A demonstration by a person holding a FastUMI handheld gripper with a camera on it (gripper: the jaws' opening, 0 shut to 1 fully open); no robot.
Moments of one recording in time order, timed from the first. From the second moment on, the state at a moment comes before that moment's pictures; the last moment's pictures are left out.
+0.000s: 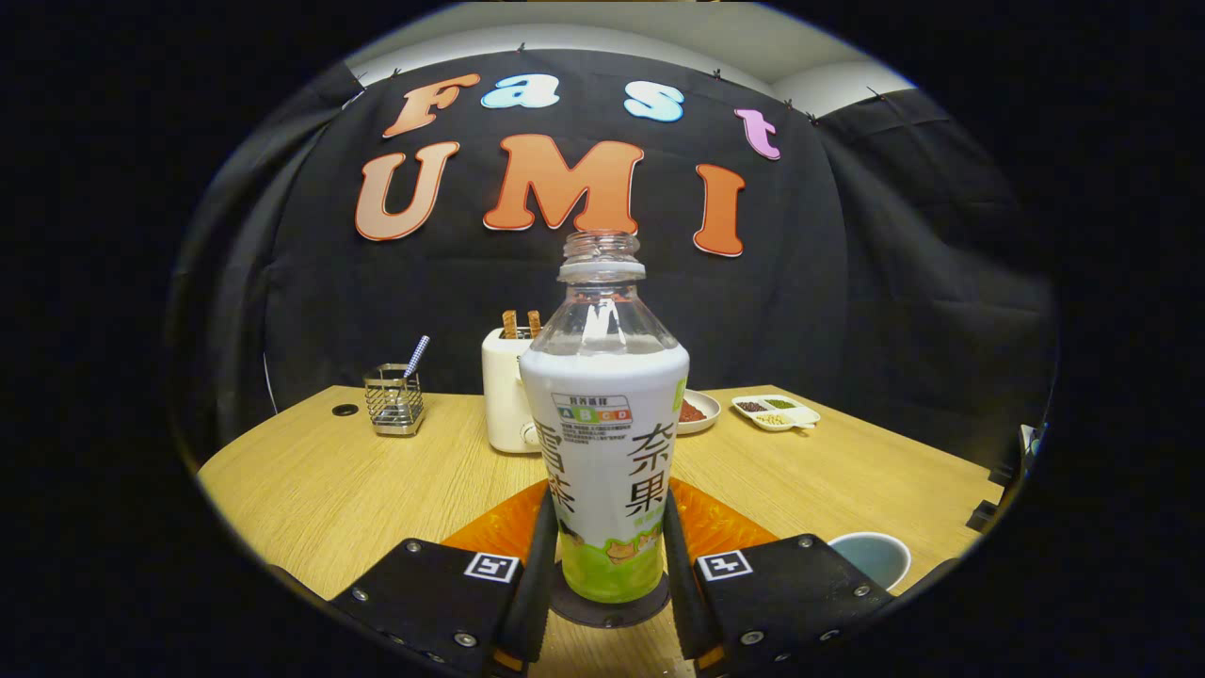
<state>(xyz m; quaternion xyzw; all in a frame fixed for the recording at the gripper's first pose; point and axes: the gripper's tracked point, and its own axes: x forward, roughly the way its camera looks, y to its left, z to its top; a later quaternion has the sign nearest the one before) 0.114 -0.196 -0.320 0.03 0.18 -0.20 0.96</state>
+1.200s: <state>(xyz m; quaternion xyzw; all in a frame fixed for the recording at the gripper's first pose) 0.079 -0.182 -0.246 0.08 0.11 -0.20 0.97</state>
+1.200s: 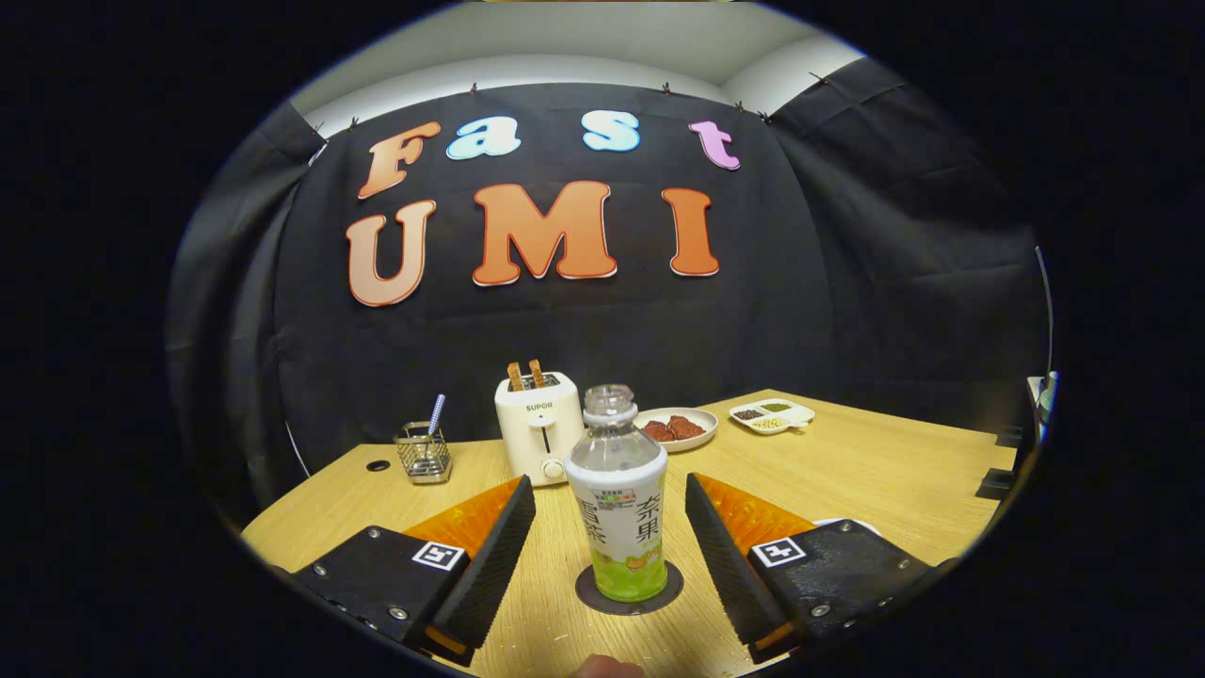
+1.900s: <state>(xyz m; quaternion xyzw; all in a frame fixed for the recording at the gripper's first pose) 0.032 -0.116 -0.079 0.03 0.04 -0.13 0.99</state>
